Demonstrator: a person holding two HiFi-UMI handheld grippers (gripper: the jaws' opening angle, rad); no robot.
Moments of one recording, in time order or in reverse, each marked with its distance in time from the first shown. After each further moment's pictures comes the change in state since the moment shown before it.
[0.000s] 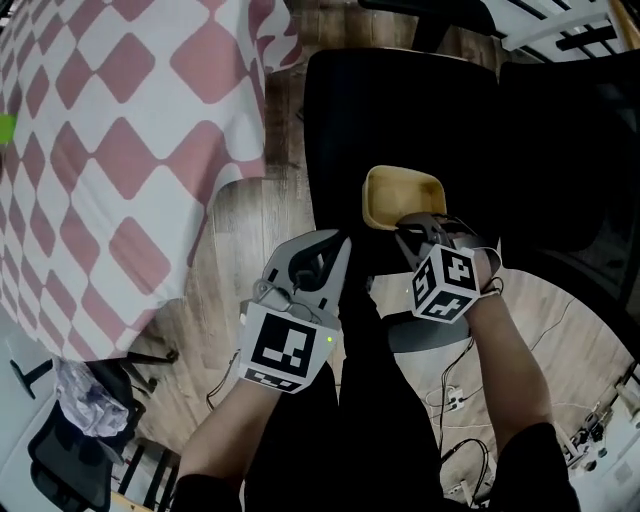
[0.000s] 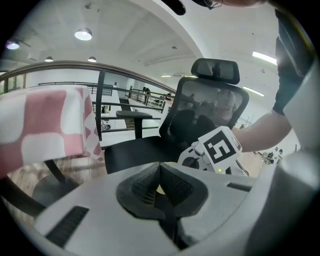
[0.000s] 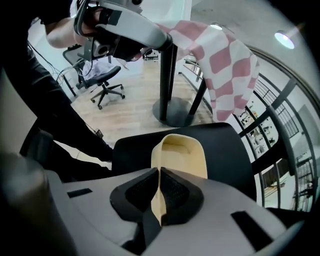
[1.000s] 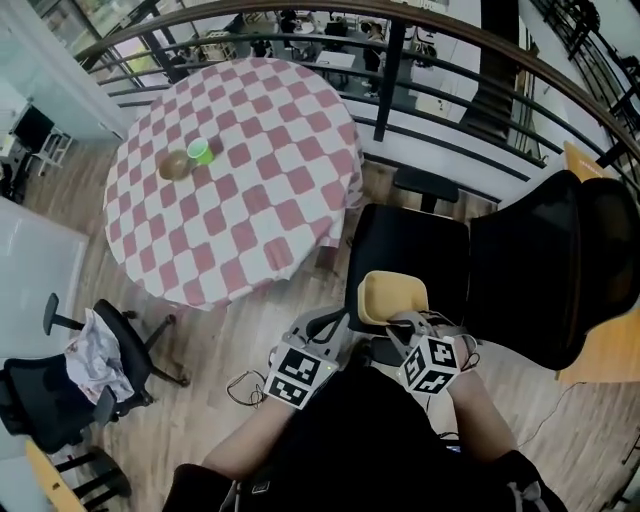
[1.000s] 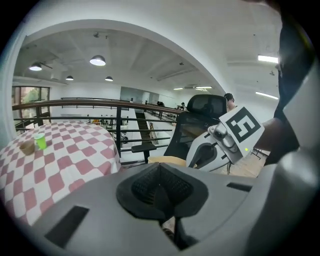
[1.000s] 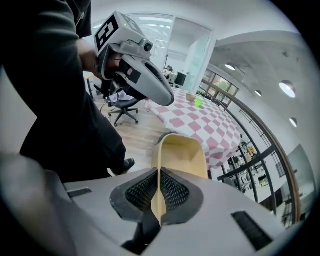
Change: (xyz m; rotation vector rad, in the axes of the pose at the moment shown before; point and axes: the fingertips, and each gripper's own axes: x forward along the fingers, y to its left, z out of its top) left arm -0.231 -0.111 0.130 -0.029 -0.135 0.209; right arm -0.304 0.087 0.126 -0.235 -0.226 -0.087
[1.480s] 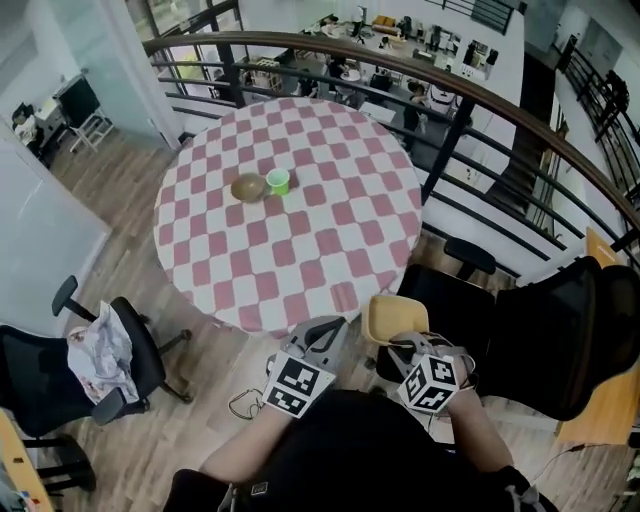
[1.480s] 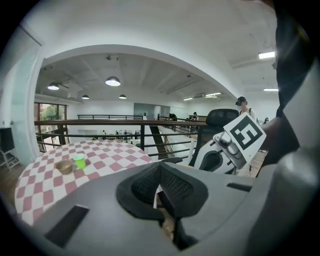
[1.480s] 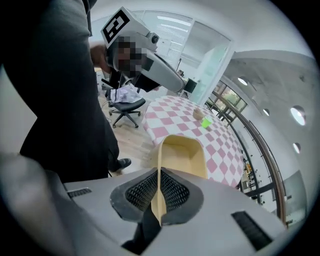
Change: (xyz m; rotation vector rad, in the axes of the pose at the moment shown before) left arm -0.129 0.145 0.029 0.033 -0.166 0.179; right arm 0.047 -0.025 0.159 -0.167 -0.016 -0.019
